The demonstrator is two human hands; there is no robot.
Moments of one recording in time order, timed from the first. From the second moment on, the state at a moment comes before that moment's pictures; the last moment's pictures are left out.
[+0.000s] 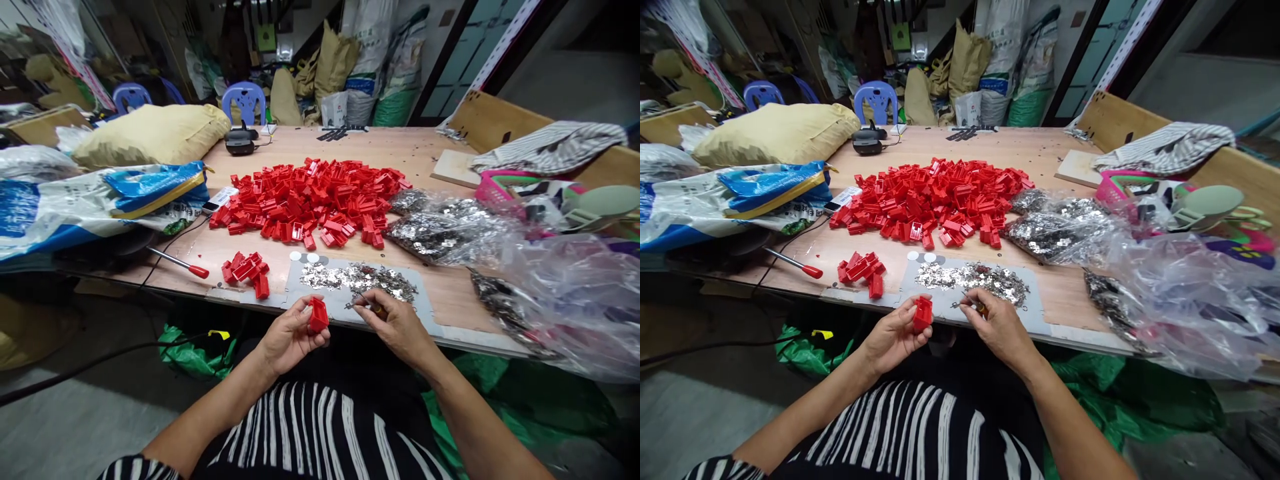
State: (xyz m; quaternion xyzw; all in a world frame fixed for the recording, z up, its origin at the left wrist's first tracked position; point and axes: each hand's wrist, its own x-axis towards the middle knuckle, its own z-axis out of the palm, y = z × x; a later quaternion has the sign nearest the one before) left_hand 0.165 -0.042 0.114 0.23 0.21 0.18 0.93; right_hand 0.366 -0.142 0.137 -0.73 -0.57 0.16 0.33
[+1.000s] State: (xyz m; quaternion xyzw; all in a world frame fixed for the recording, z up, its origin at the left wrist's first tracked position) left_hand 0.174 -0.054 0.100 0.21 0.22 0.14 0.94; right_hand 0.345 -0.135 0.139 -0.60 -0.67 0.26 0.34
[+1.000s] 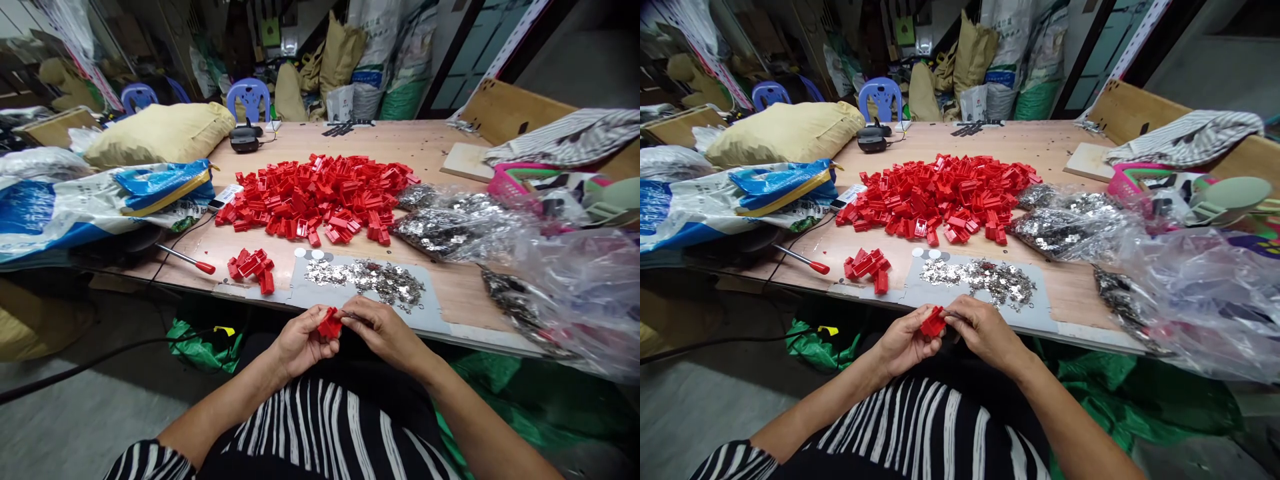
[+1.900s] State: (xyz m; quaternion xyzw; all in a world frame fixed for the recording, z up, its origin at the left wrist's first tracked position) left_hand 0.181 -0.046 0.107 0.46 0.27 0.15 0.84; right_hand 0.358 -0.131 0.117 -0.64 -0.54 0.37 0.40
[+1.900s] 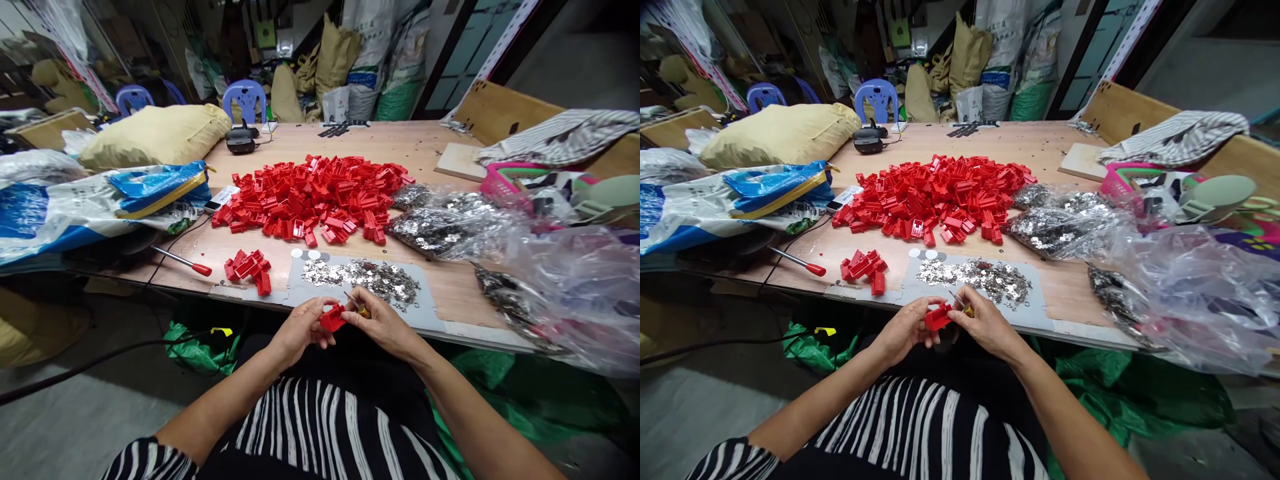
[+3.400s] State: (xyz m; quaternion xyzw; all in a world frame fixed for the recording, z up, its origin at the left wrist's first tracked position) left_hand 0.159 -0.035 0.085 0.65 0.31 0.35 0.60; right_hand 0.380 -0.079 0.125 -0.80 -0.60 0.00 0.01
